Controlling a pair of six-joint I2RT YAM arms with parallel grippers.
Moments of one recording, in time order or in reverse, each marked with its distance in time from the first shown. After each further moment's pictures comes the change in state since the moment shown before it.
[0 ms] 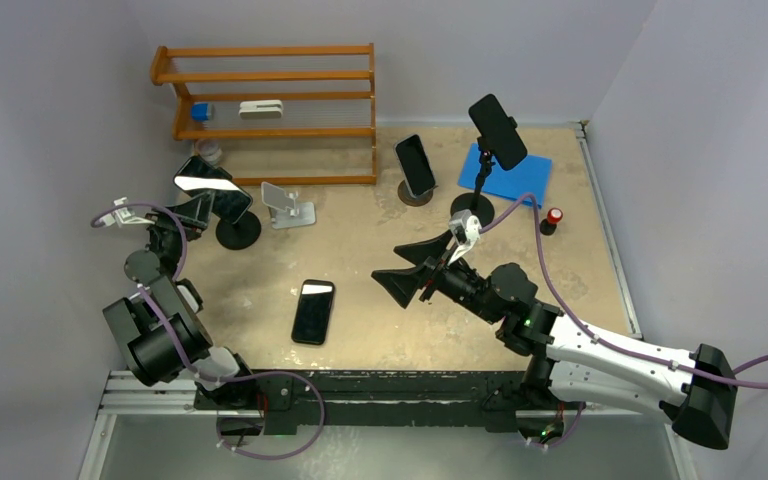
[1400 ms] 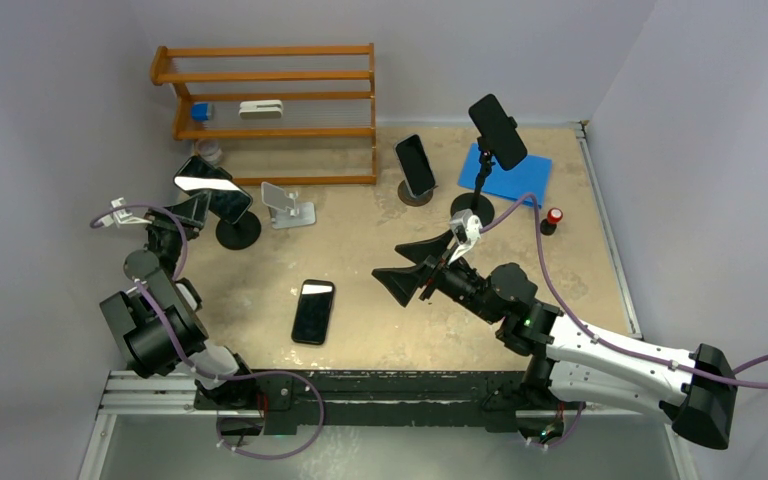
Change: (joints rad) left arm 0.008 0.047 0.012 0.048 -0.001 -0.048; right arm 0.000 0.001 0.000 0.000 0.018 -0.003
